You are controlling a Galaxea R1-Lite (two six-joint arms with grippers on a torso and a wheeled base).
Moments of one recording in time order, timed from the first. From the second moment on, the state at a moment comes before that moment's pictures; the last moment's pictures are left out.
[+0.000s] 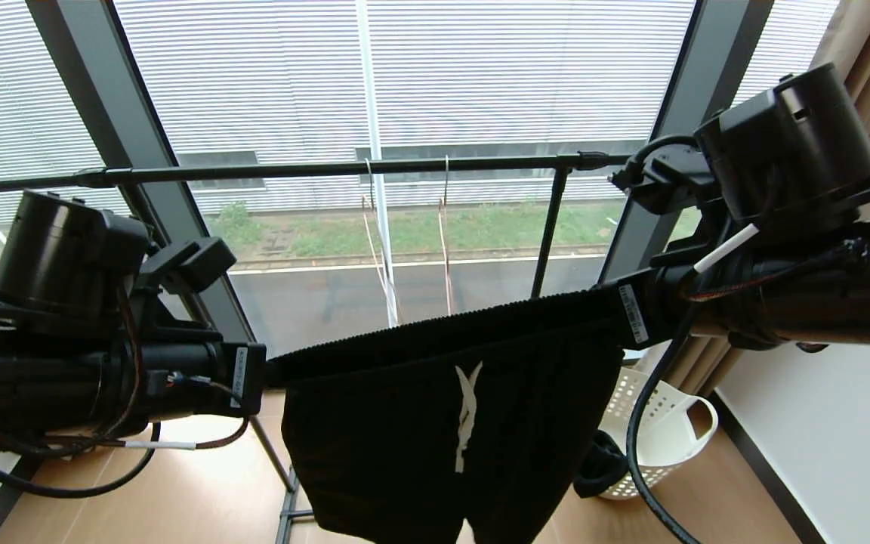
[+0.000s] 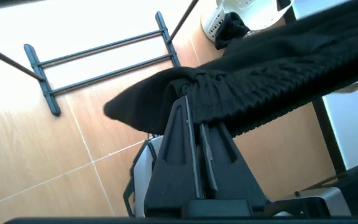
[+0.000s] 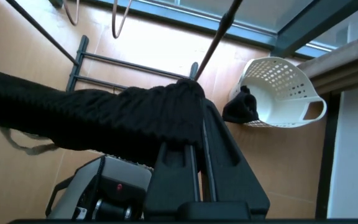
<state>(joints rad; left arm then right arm) -0.43 1.45 -0.93 0.17 -0.07 -0.22 0.70 1.62 -1.36 0.45 -0.43 0.22</state>
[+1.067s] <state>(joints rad) -0.49 1.88 -1.74 0.39 -0.04 -0.17 0.93 1.50 -1.15 0.42 -0.26 0.04</state>
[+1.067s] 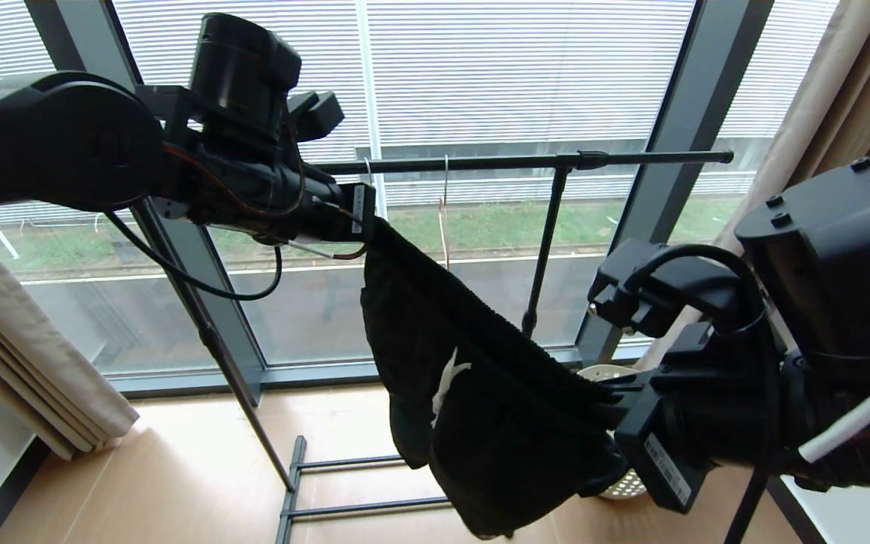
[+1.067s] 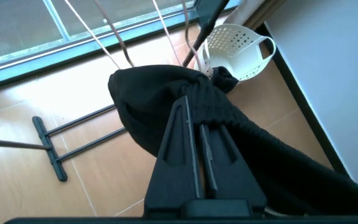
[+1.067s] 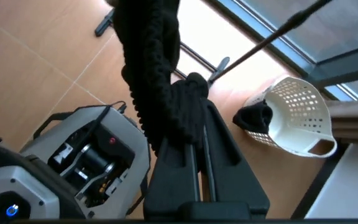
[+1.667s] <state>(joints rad) -0.56 2.02 -1.96 0.47 -0.04 -0.17 1.12 1.62 -1.21 0.22 -0.16 0.39</state>
